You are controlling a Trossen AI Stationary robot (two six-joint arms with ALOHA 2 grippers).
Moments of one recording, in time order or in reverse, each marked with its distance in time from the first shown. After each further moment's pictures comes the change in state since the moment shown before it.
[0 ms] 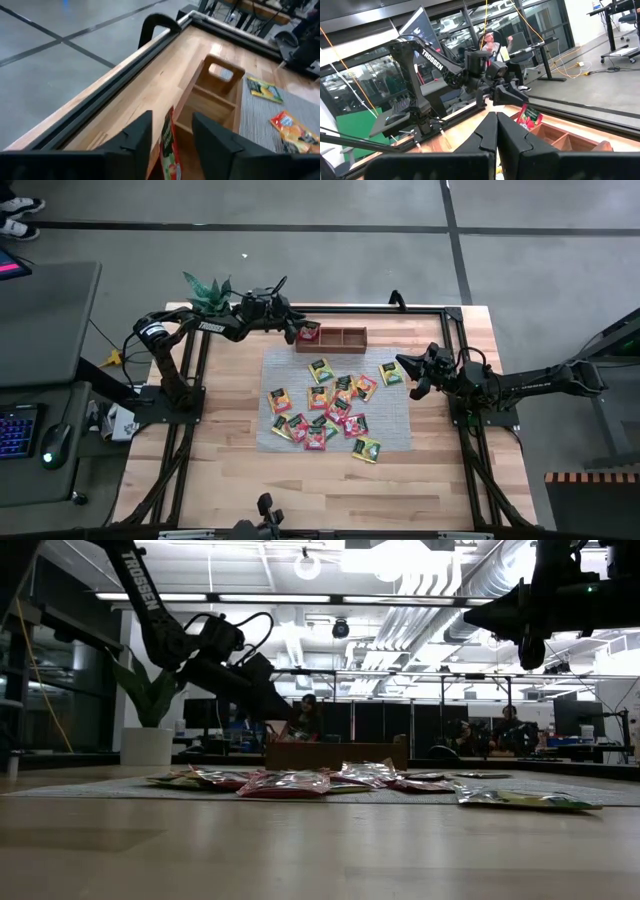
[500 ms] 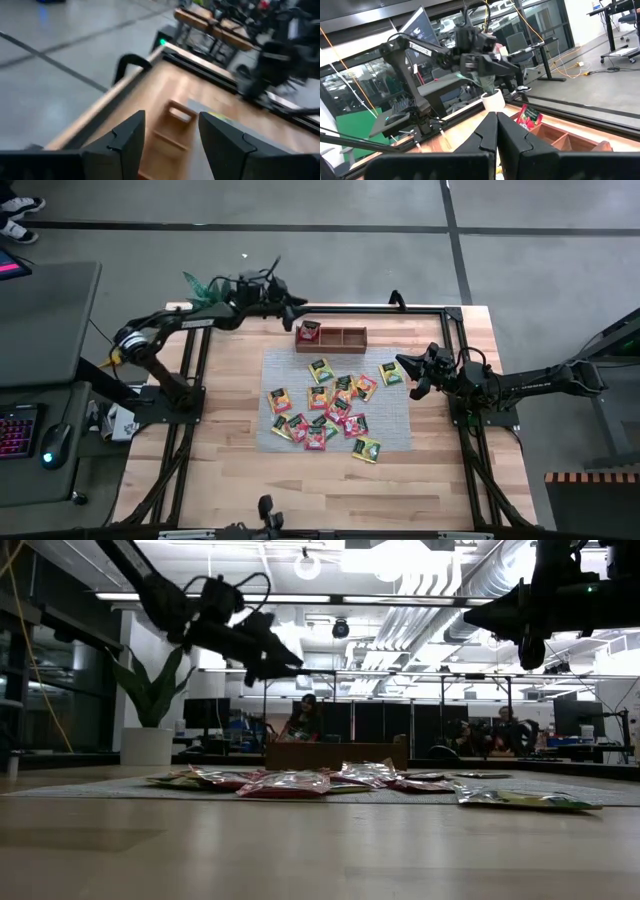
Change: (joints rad) left arm 0.000 -0.200 0.138 -0.274 0.109 -0.088; right arm 0.000 0.000 0.000 0.000 0.000 0.000
